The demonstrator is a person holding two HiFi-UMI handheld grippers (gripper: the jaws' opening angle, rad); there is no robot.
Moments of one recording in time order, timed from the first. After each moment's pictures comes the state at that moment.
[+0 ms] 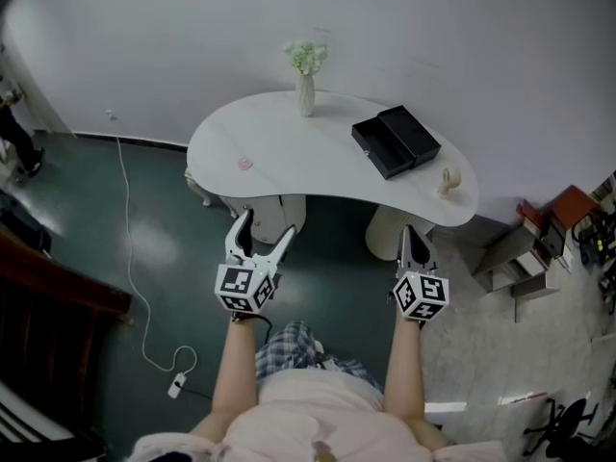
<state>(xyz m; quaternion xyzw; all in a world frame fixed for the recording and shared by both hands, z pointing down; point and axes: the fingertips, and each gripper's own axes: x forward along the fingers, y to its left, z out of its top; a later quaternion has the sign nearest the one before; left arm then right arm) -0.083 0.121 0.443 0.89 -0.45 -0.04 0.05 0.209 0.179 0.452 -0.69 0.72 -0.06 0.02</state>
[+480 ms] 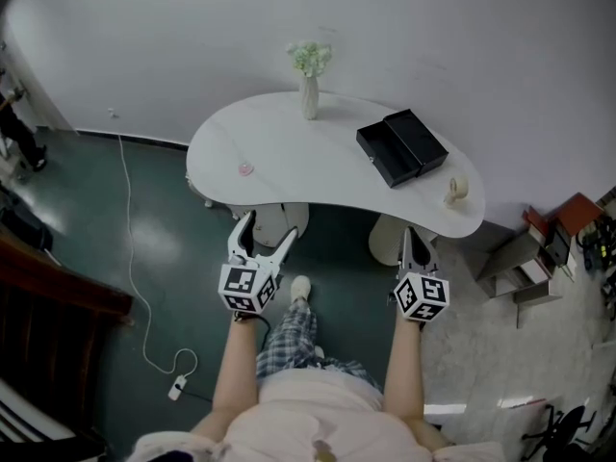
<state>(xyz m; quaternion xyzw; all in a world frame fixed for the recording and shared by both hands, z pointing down) -0.075 0.078 0.462 0.89 -0.46 -0.01 0.05 0.218 0.135 0.469 -0.69 0.72 -0.08 0.02</state>
